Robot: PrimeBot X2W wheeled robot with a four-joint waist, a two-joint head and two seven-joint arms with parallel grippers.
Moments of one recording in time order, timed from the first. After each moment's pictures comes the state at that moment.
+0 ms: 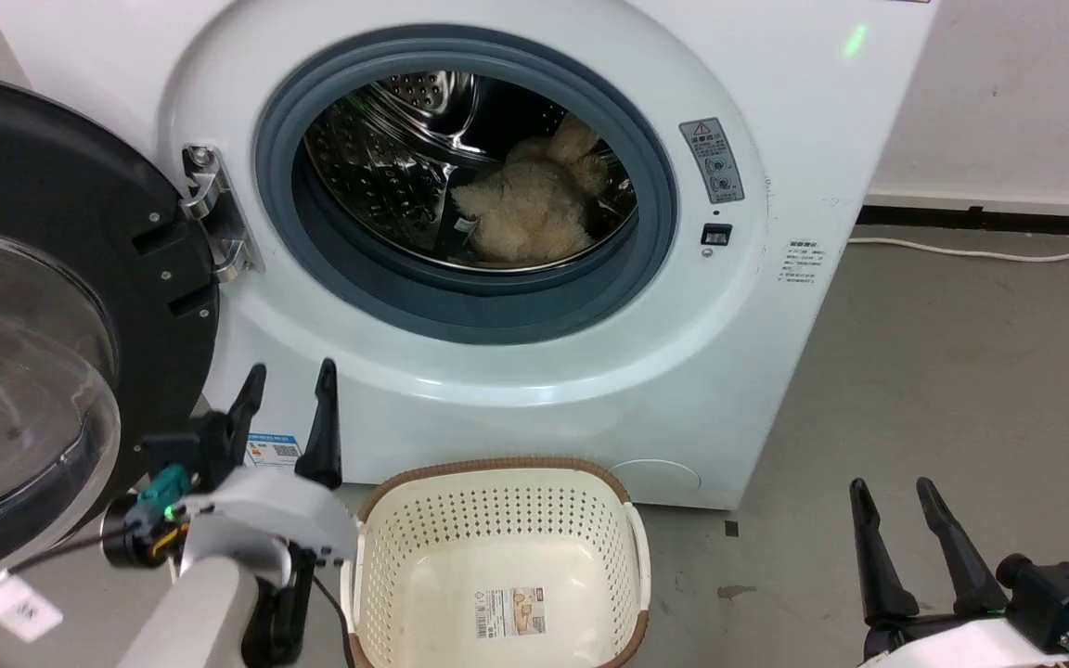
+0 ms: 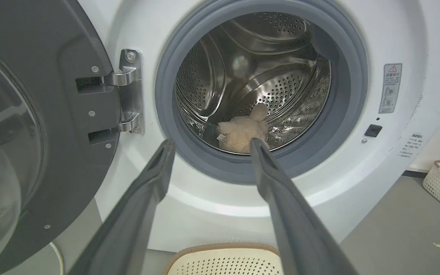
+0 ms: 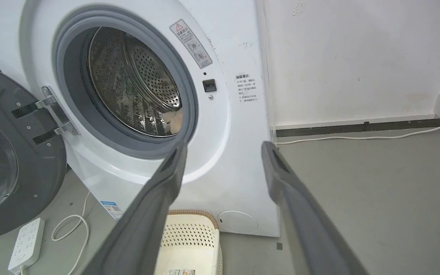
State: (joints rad) left arm -0.37 0.31 -0.37 0.39 -0.58 0.13 -0.25; right arm 0.04 -0.05 0.00 0.10 0.27 0.13 -0.22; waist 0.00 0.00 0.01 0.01
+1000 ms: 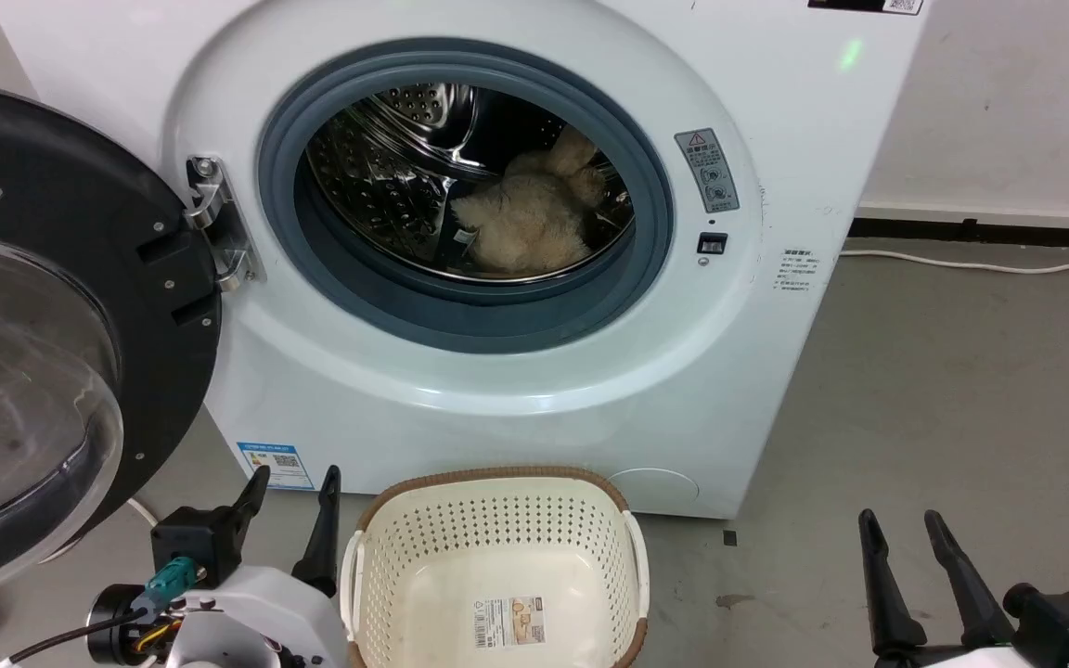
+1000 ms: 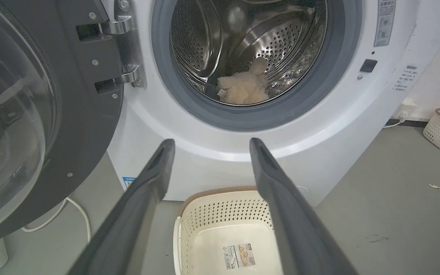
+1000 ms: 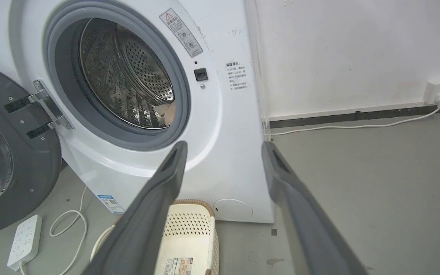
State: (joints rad) left arm -0.12 0.40 -0.38 0.16 -0.54 0.19 -0.14; right arm 0.09 -0.05 -0.01 0.10 0.27 0.13 -0.22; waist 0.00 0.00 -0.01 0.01
